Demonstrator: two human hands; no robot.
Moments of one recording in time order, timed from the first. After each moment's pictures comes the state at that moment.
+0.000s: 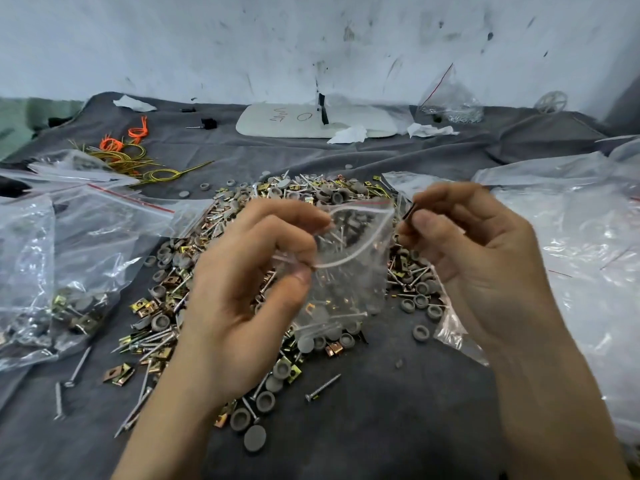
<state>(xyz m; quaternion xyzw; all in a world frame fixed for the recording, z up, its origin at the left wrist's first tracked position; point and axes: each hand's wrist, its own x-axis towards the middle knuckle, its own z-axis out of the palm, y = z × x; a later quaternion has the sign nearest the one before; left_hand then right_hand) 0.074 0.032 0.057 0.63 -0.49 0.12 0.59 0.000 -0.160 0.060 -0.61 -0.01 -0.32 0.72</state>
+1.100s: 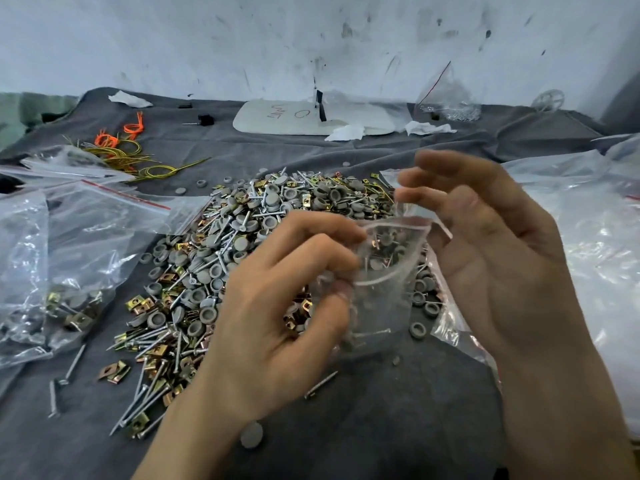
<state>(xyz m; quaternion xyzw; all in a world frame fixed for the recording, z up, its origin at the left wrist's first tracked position) 0.056 0.020 0.059 0.67 -0.52 0.16 0.51 -0.012 -0.155 0.072 -0.67 -0.12 -0.32 0.66</state>
